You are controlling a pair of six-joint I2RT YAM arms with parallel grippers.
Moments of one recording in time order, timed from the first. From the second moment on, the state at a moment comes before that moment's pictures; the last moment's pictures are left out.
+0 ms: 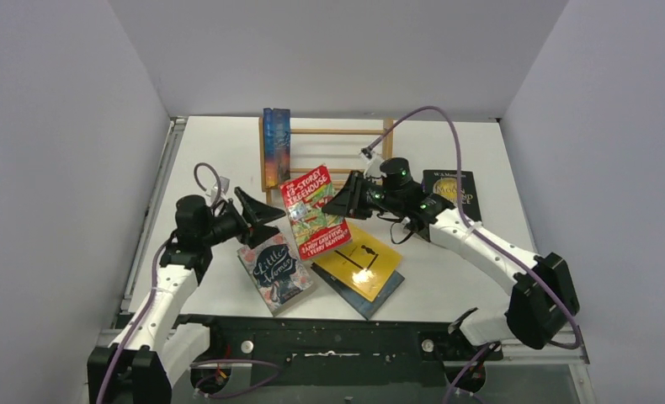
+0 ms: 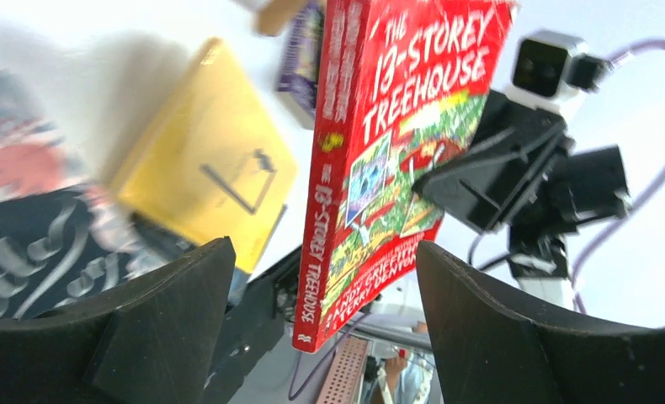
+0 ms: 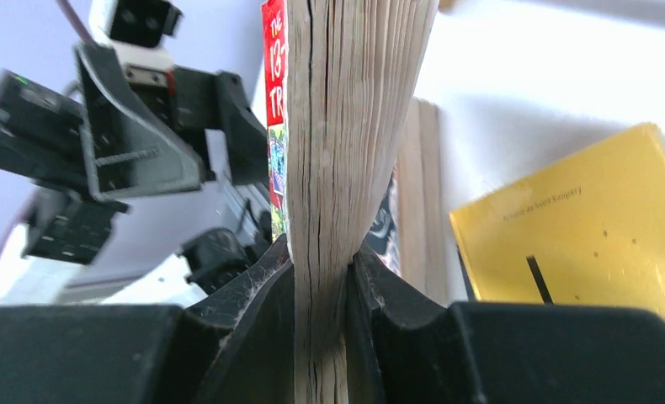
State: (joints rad) left arm -0.07 0.92 0.51 -0.07 0.77 -1.14; right arm 0.66 1.41 1.03 -0.14 -0.47 0.80
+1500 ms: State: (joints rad) left arm -0.26 1.20 1.29 -0.22 0.47 -0.69; right arm 0.39 1.04 1.19 -0.55 -0.01 0.59
